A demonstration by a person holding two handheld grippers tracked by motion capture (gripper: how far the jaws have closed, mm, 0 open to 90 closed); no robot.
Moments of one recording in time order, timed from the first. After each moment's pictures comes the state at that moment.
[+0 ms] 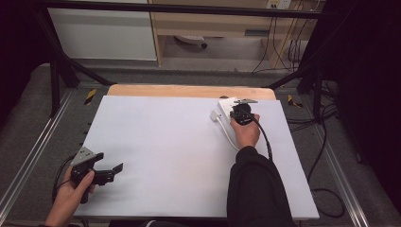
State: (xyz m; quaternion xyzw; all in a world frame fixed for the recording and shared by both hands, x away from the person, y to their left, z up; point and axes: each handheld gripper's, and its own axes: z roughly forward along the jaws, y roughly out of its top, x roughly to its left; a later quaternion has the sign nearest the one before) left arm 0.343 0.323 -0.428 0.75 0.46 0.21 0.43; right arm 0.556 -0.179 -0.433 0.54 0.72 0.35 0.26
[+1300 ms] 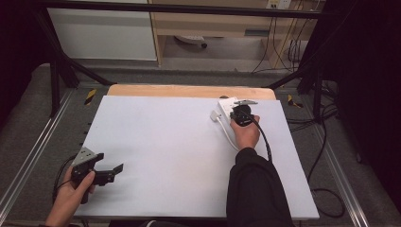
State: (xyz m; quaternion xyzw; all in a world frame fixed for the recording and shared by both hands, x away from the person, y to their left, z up) left arm 0.343 0.322 -0.429 0.75 0.46 0.21 0.42; right arm 0.553 -0.179 -0.436 0.54 0.72 0.36 0.26
